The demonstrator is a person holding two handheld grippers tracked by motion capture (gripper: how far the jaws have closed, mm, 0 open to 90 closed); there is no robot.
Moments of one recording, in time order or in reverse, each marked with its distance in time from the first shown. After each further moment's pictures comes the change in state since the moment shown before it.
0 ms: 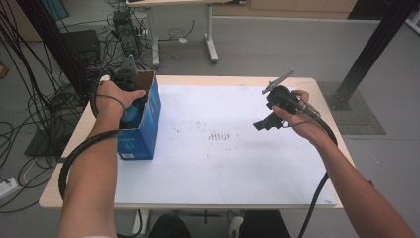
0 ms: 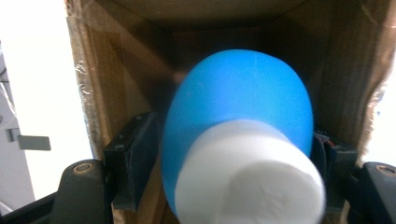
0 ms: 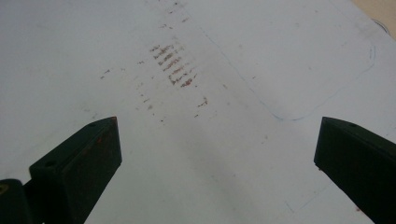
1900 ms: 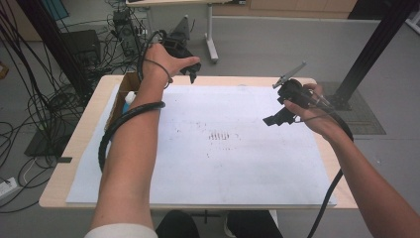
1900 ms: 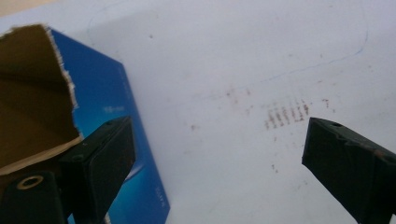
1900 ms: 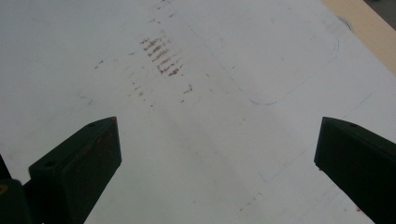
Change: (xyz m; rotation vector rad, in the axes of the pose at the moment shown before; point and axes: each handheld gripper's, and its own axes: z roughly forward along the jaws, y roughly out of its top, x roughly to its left) left arm -0.145 0.035 -0.084 -0.189 -0.084 0.286; right arm -0.006 -0.002 -0.036 0.020 -0.044 -0.007
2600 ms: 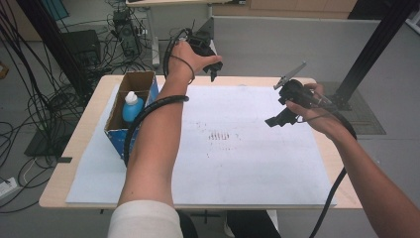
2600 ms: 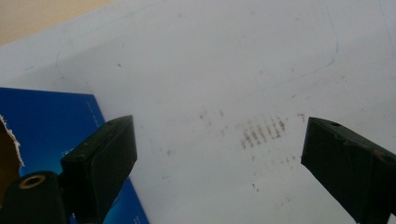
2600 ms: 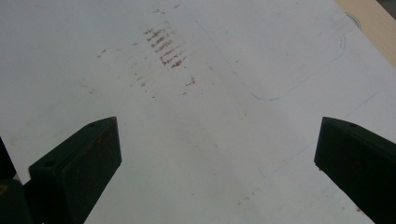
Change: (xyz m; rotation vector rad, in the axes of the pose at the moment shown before) left arm -0.037 0.029 0.013 0.002 -0.004 0.074; right arm -0.002 -0.002 0.001 0.027 0.018 -0.032
